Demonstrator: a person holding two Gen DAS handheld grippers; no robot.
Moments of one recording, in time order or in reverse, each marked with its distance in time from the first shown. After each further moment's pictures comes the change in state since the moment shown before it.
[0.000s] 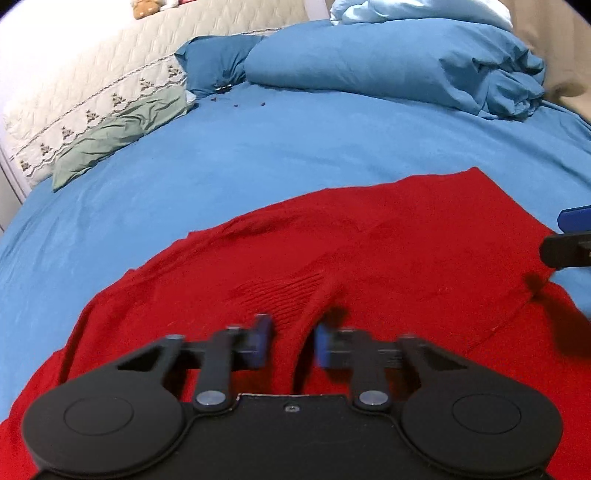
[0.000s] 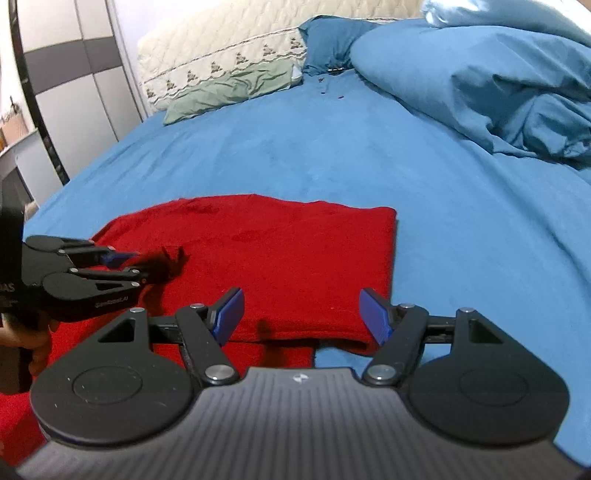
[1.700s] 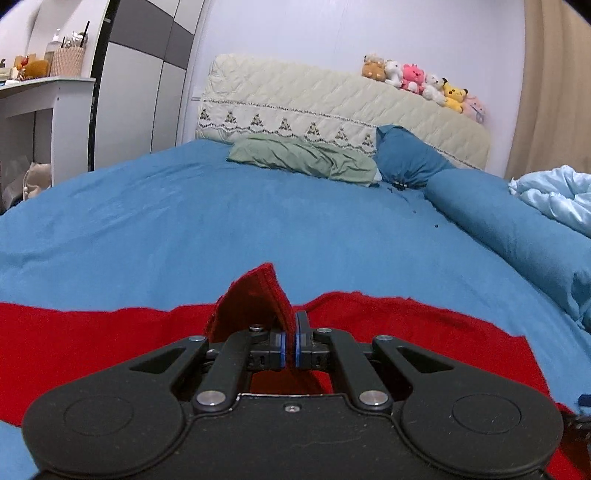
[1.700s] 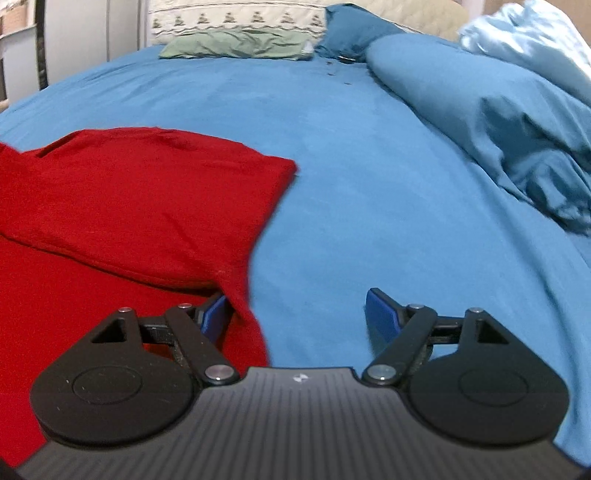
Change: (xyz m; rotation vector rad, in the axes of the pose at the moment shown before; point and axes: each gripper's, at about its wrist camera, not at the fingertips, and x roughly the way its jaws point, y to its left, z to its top) left arm -0.119 0.169 -0.116 -0.637 -0.255 0.232; right arm 0.053 0.031 -0.017 -0.282 0.070 -0.183
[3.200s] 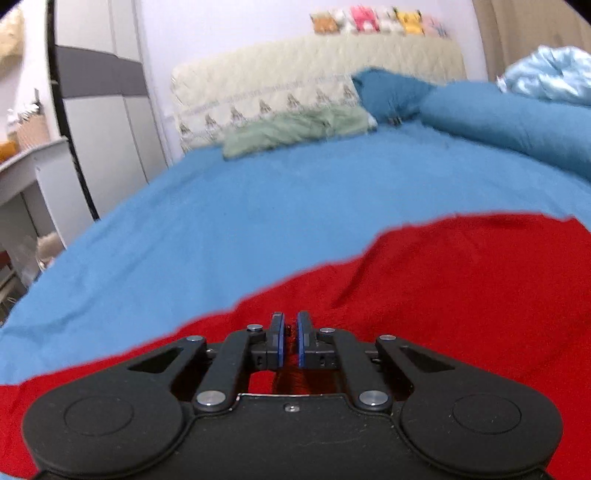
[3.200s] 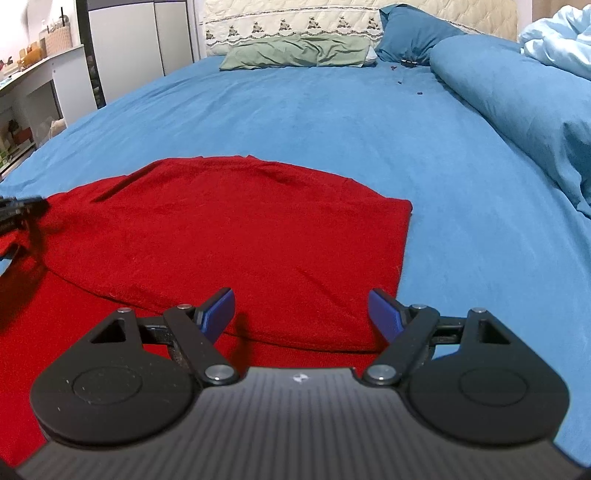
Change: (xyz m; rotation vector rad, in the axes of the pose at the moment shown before) left arm 0.018 0.021 -0.014 0.357 0.030 0.124; right arm -0.009 0.057 0.039 0.002 0.002 0.224
